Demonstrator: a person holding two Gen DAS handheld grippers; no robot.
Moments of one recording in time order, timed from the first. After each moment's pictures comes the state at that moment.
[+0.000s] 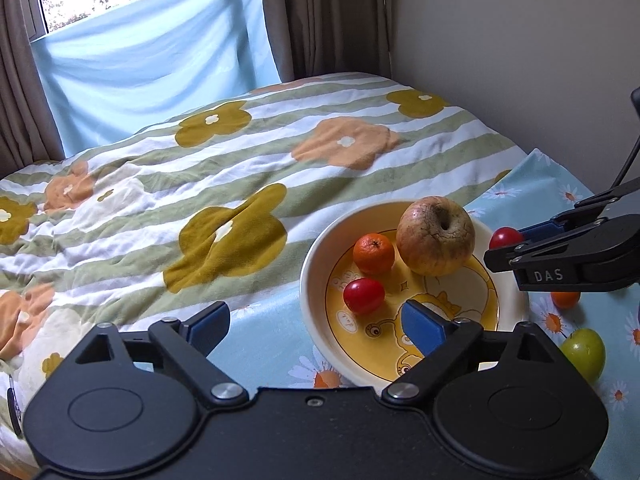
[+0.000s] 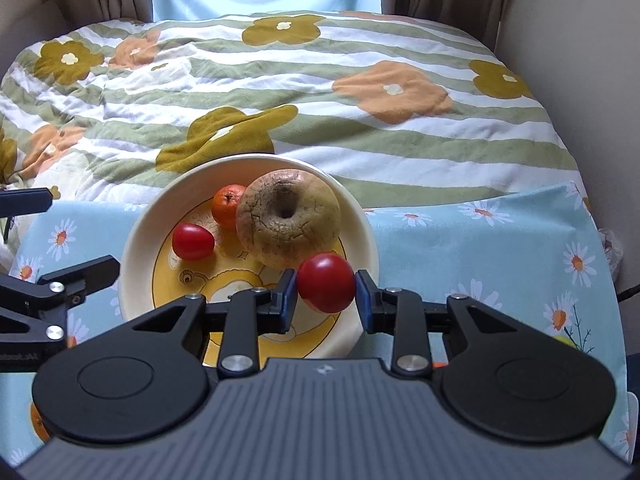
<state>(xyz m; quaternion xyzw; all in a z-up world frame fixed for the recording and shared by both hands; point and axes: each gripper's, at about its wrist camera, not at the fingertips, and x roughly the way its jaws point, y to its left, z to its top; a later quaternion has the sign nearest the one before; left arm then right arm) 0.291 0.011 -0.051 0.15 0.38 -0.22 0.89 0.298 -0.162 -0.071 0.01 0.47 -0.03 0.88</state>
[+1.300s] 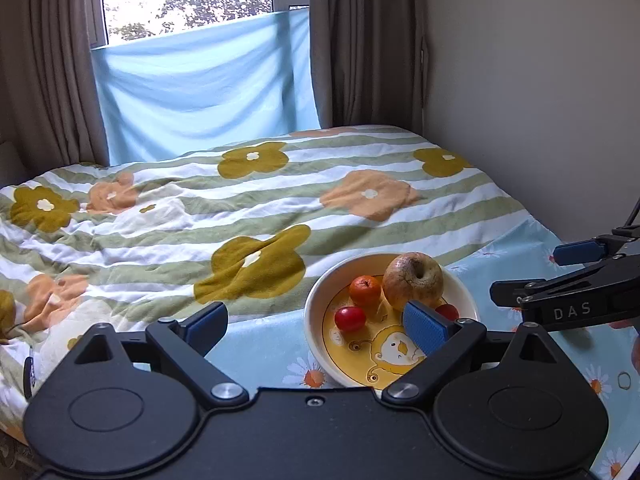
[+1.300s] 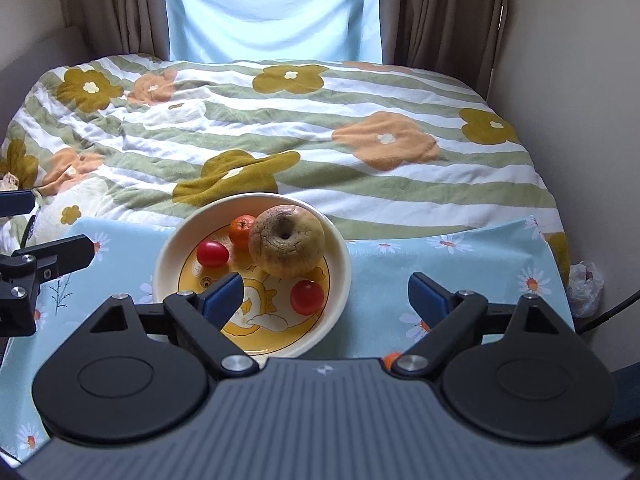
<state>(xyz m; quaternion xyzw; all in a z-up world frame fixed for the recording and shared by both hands) 0.218 0.023 0.013 0.09 0.32 -0.16 0.93 0.225 -0.180 -0.001 0.01 0.40 -0.02 0.92</state>
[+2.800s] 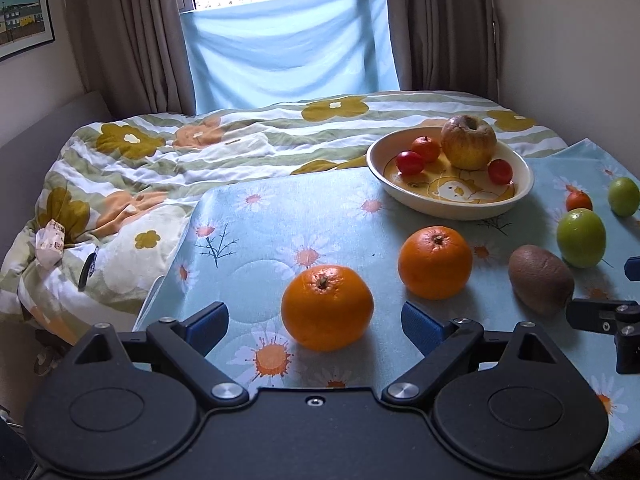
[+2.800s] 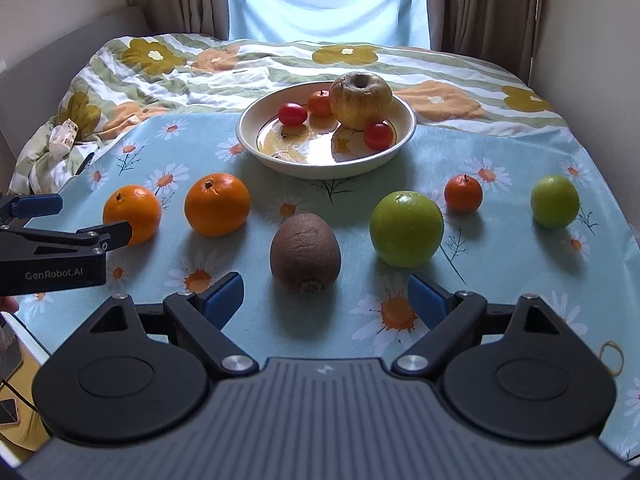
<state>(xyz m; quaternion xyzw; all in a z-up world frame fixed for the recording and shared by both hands) 0.101 0.053 -0.100 0.10 0.34 -0.02 0.94 0.087 -0.147 -0.105 0.01 0.39 0.06 0.92</state>
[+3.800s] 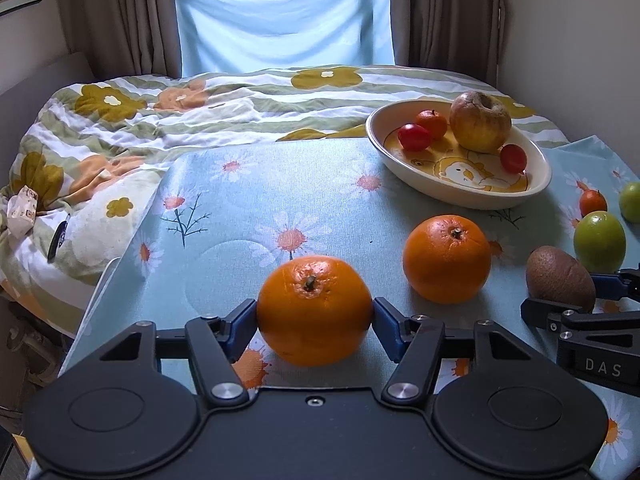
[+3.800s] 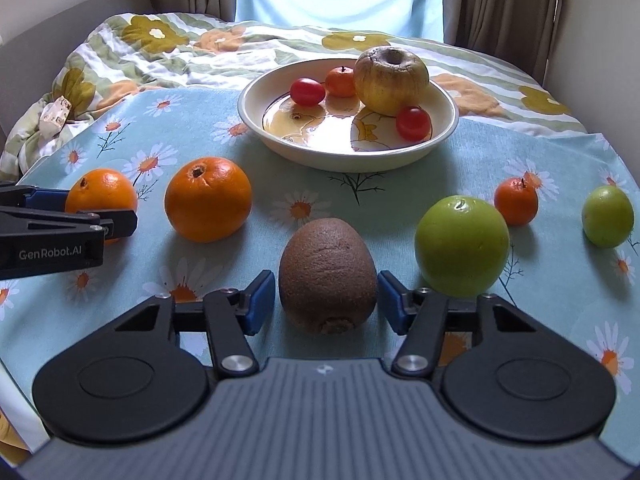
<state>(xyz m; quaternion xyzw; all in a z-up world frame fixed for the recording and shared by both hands) 0.140 0.058 -0.121 0.07 0.39 -0.04 0.92 0.131 -0.121 -0.136 -0.01 0.39 0.06 0.92</state>
